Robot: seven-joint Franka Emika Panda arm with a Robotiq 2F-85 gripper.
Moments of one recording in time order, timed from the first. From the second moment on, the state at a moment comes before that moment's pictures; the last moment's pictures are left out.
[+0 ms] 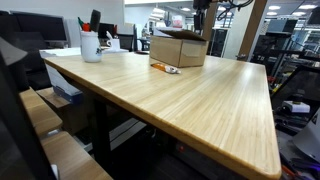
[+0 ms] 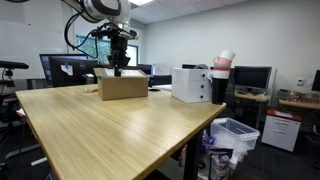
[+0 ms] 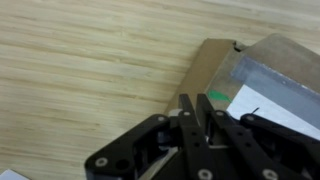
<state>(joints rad) -0.05 -0.04 -0.08 -1.93 -0.03 1.81 -0.19</state>
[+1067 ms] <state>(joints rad) -0.08 -0.04 -0.14 -1.71 -0.11 1.60 -0.51</state>
